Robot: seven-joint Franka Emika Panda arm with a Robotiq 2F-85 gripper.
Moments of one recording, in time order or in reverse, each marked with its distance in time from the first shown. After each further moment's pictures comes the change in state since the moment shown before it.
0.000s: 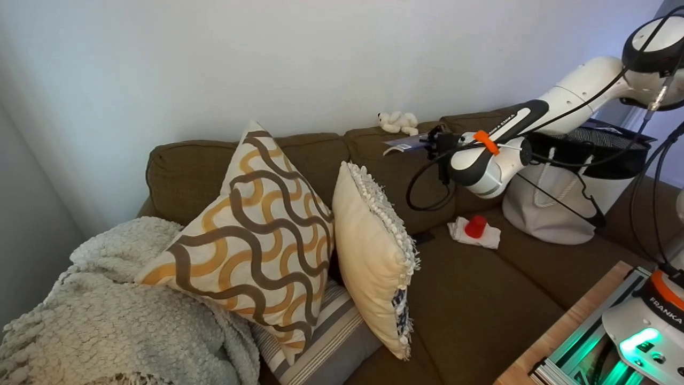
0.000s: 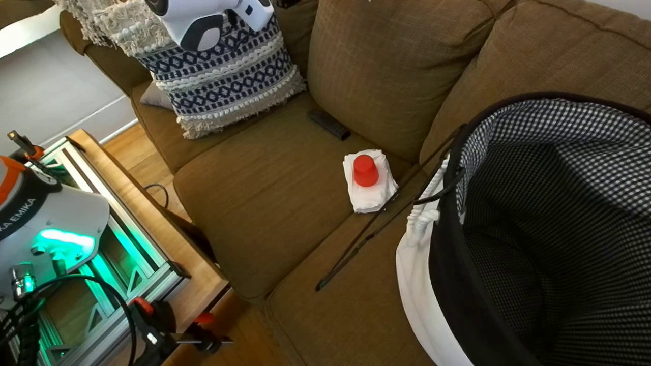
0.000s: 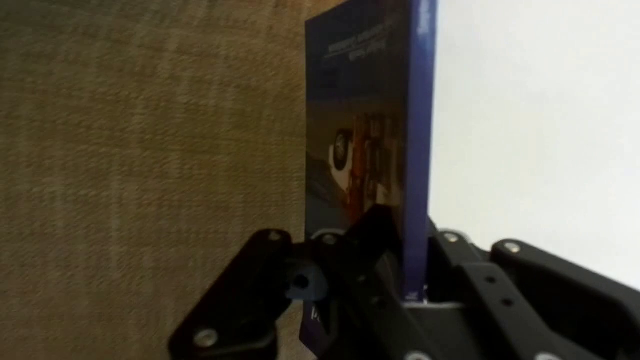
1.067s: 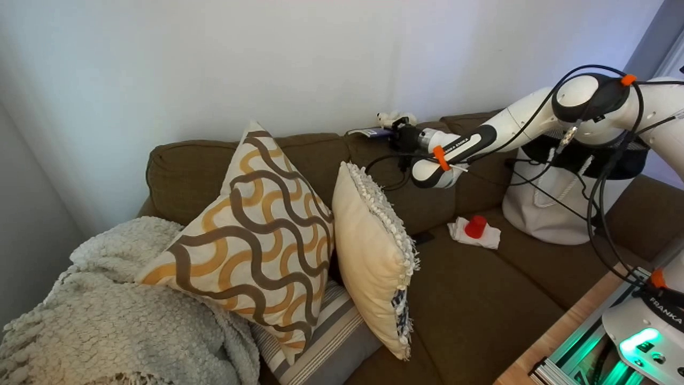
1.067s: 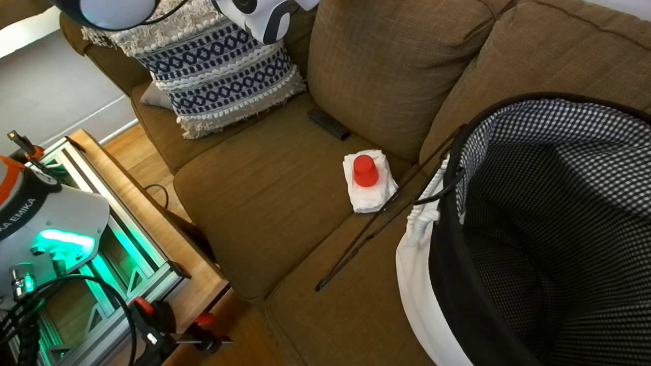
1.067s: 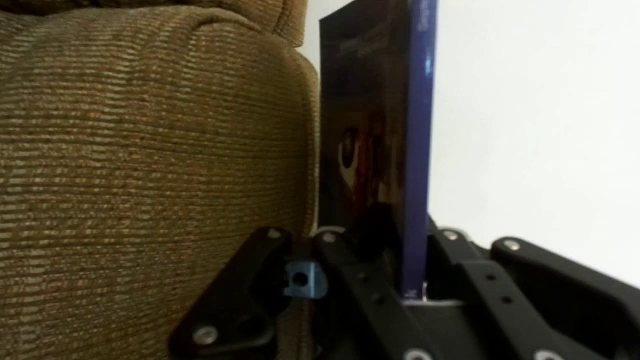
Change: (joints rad) arm 0.305 0.301 -0.212 0.715 -0.345 -0.198 0.369
